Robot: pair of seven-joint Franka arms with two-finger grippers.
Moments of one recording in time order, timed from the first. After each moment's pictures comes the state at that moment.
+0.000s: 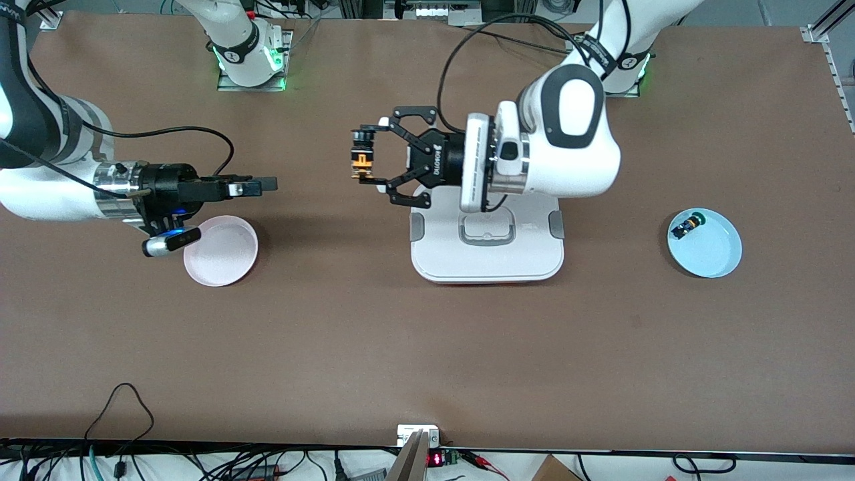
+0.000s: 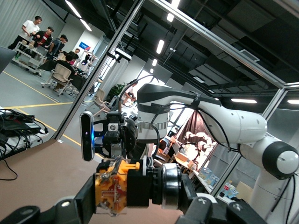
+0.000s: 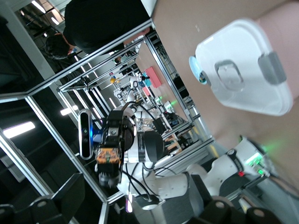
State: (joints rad) left arm -0.16 0.47 -0.57 -1.51 -1.68 2.26 1.50; right arm 0.04 0.25 0.01 -1.81 1.47 1.57 0.07
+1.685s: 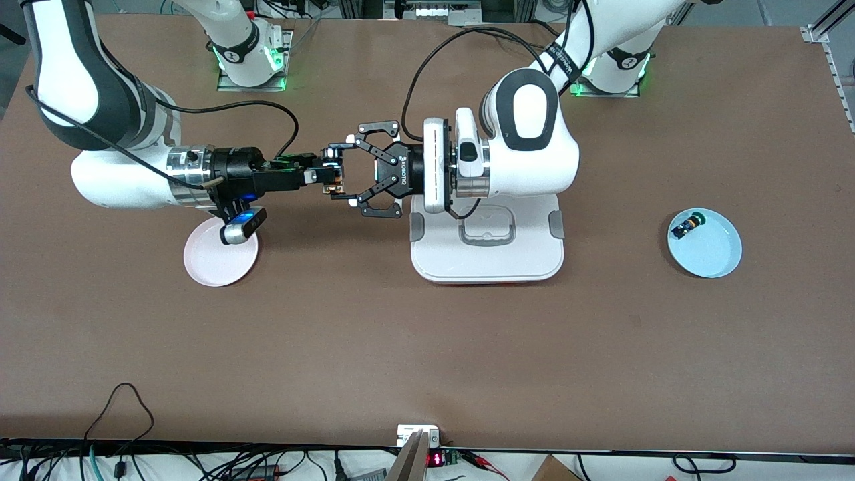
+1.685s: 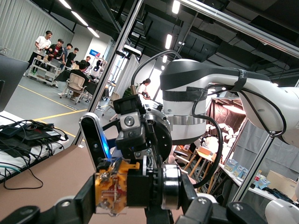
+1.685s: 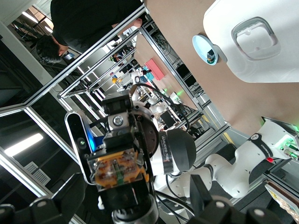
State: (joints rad) left arm -0.27 0.58 -0.54 -1.41 -1.68 2.38 1.66; right arm 0.23 0.24 0.01 -1.81 1.57 1.72 0.20
